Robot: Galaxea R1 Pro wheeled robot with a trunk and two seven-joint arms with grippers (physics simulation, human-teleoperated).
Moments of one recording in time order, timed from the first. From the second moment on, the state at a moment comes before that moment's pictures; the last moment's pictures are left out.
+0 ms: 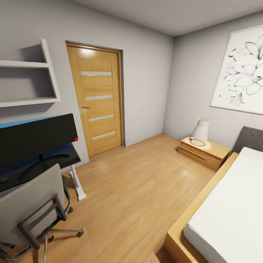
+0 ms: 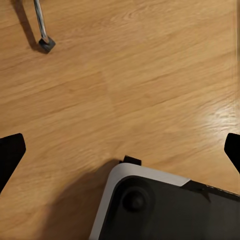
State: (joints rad) left arm 0.00 0.05 -0.01 -0.18 0.32 -0.48 0.00; right arm -0.02 0.04 0.01 -0.12 0.10 -0.61 -0.01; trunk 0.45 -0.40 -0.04
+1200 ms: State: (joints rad) left arm 0.00 0.05 -0.01 -0.18 0.32 -0.48 0.00; right arm -0.02 0.04 0.01 -0.12 0.10 -0.62 -0.01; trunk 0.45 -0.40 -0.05
